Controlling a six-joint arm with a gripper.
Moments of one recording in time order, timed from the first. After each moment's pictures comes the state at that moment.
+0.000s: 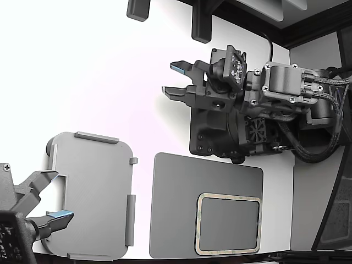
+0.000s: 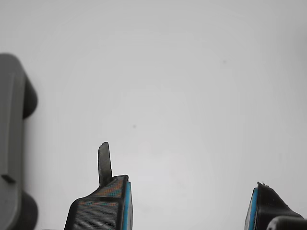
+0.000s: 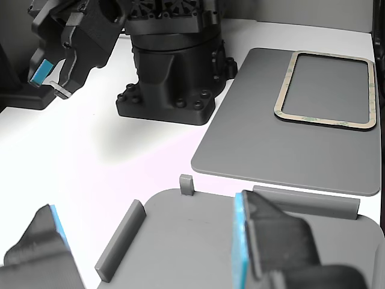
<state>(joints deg) 6.1 168.0 152.3 56.4 14.4 9.2</state>
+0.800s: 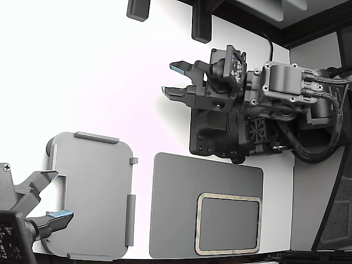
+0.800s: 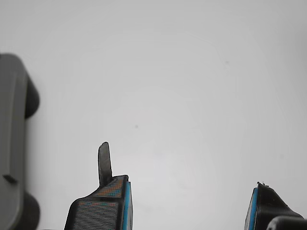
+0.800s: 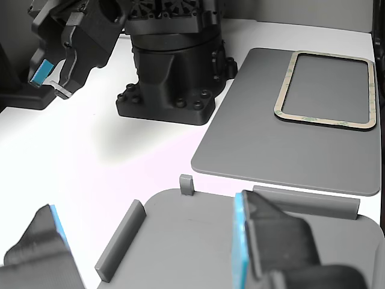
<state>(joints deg) 5.8 168.0 152.3 56.3 13.8 9.1</state>
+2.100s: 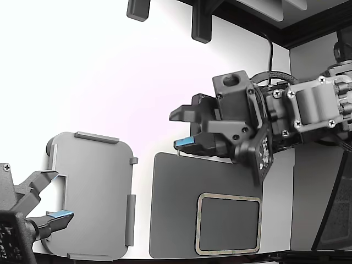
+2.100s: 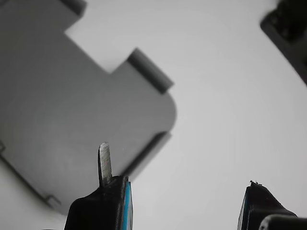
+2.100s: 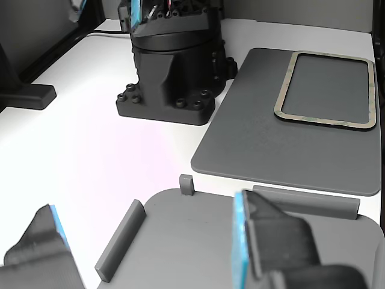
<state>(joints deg) 20.0 134.6 111.6 71.6 3.3 -30.3</state>
